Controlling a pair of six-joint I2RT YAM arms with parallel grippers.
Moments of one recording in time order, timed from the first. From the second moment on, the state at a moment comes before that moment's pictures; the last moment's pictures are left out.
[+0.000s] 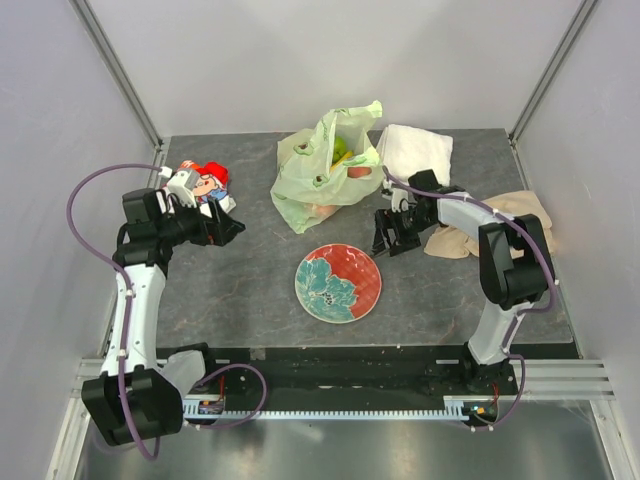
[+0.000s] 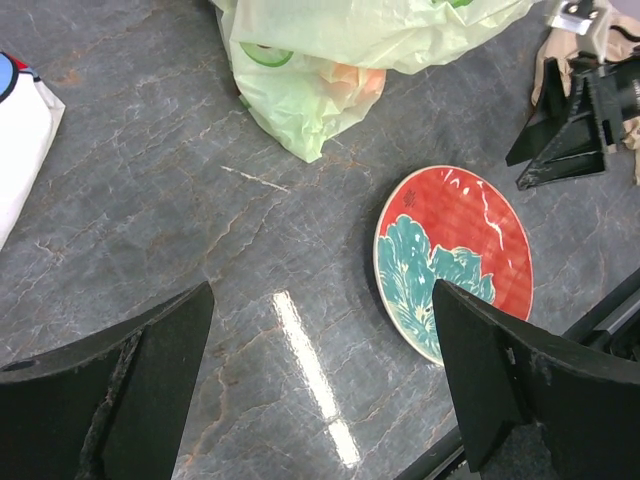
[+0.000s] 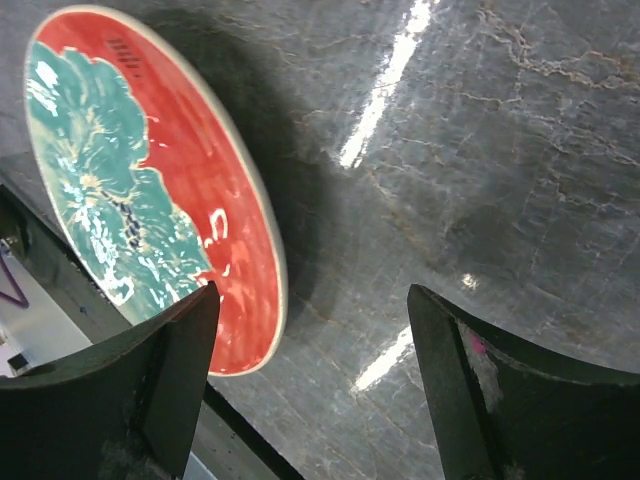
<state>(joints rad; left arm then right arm) 0.19 1.04 0.91 -0.49 0.74 0.01 0.24 1.83 1.20 -0.63 -0.62 -0.01</state>
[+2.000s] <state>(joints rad) -0.59 1.89 1.85 -0.45 0.43 0.49 0.11 1.52 1.45 -0.68 -0.53 0.02</state>
